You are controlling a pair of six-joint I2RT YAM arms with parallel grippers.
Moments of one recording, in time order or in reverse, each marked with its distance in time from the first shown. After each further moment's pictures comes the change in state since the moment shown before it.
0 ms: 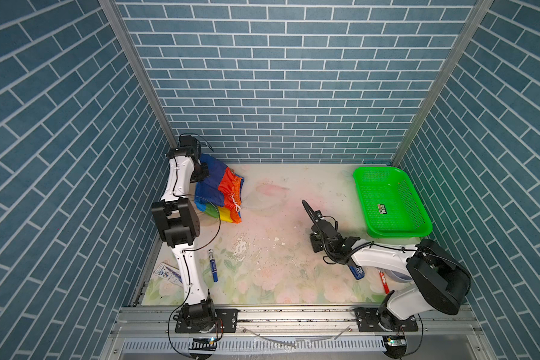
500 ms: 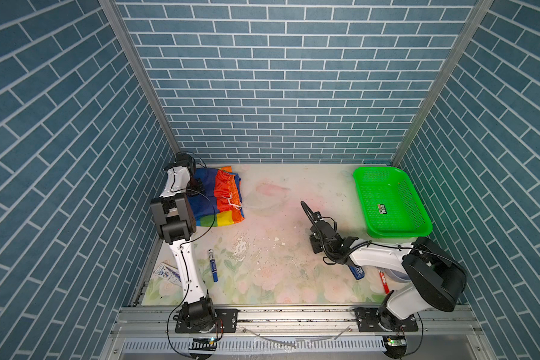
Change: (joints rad) left arm 0.071 0.139 -0.102 0.082 -0.024 -0.035; right arm -0.002 0.034 0.001 -0.002 0.000 0.000
